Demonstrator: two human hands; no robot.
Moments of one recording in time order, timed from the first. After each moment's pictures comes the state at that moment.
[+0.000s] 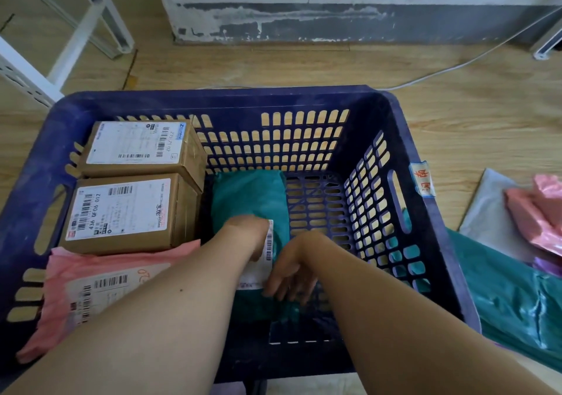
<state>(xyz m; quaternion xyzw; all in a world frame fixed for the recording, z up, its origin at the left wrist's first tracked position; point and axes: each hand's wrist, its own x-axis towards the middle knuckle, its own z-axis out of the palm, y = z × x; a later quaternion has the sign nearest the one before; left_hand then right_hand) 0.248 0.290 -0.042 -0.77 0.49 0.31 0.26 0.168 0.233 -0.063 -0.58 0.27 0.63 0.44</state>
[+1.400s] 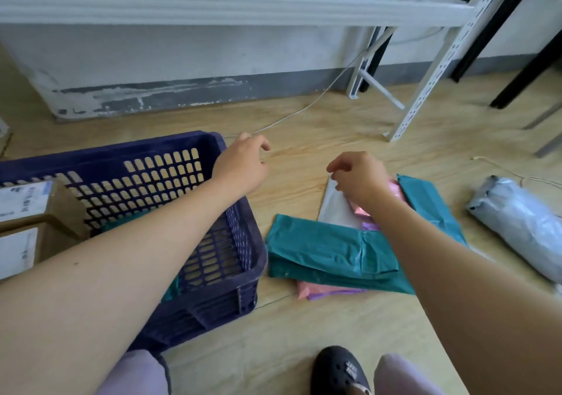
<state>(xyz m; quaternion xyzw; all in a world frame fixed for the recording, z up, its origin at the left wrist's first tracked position) 0.082 0.175 0.122 -0.78 0.56 0.13 -0.24 -0.106 0.106 0.127 -0.76 0.58 -0.18 0.25</state>
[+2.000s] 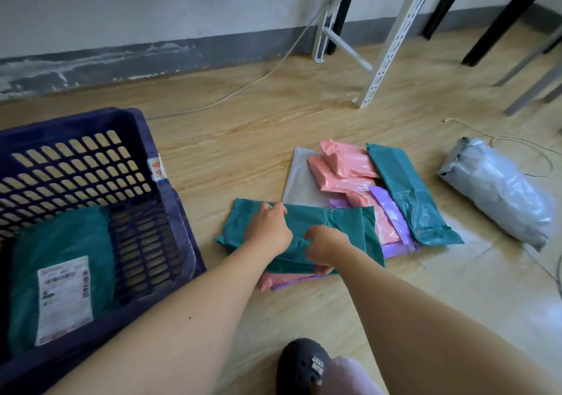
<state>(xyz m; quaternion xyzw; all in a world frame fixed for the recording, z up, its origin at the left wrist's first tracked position) -0.063 0.144 -0.008 -0.78 0.53 0.33 -0.10 -0.179 0.117 -0.005 -0.70 0.61 0.20 0.32</state>
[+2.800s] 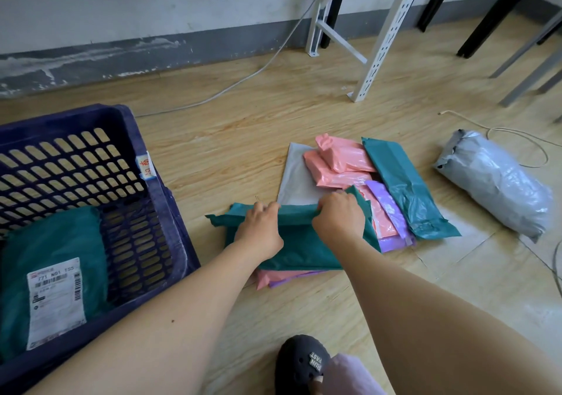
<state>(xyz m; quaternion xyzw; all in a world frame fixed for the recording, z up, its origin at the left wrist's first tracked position) -0.056 0.150 -0.019 -0.74 0.58 0.32 -0.06 -0.182 0.106 0.018 -0.73 0.68 0.03 0.12</state>
